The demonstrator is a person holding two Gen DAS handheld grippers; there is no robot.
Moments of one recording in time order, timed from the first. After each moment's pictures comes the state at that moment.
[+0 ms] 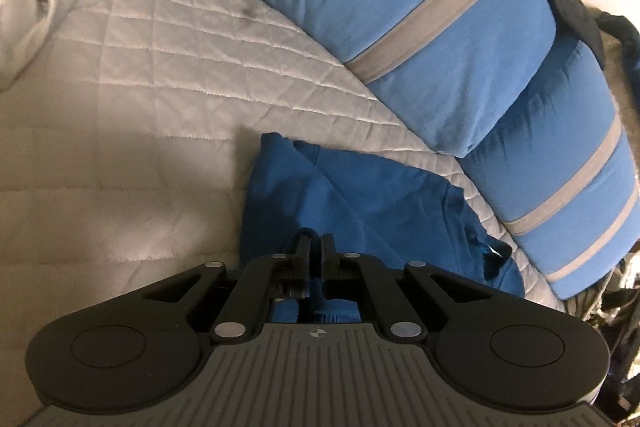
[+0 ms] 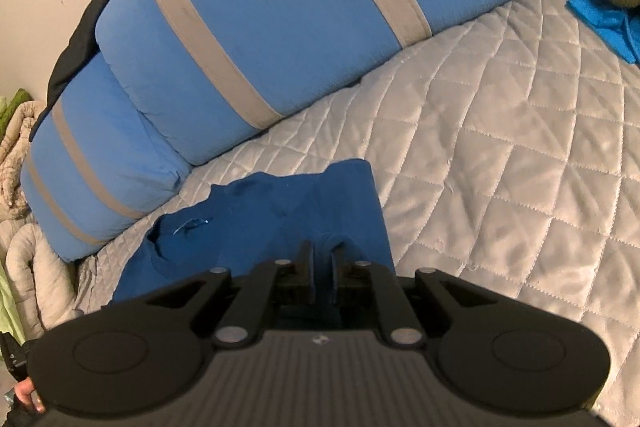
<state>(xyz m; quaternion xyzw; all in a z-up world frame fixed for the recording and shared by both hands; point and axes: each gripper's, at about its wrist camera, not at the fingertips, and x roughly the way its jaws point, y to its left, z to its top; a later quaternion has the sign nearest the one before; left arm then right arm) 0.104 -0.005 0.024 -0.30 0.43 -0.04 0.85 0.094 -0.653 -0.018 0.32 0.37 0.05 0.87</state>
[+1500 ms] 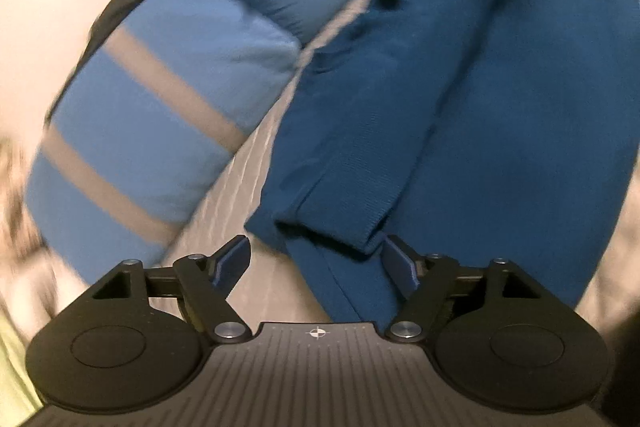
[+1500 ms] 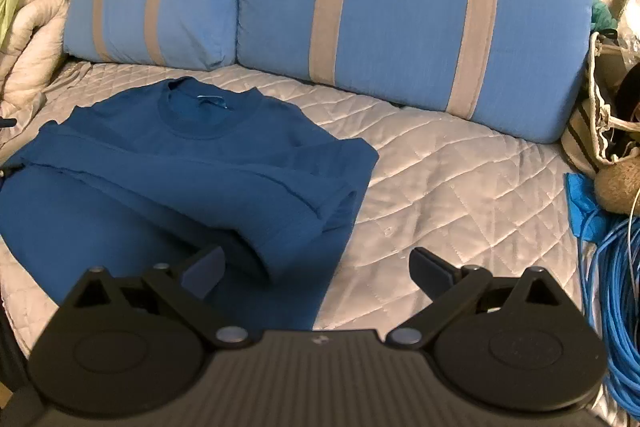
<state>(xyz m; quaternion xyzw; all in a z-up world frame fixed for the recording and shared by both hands) -0.019 -0.124 0.008 0.54 0.23 -0.17 0.79 0.006 -0.609 0.034 -0.03 0.38 0.11 0.92</state>
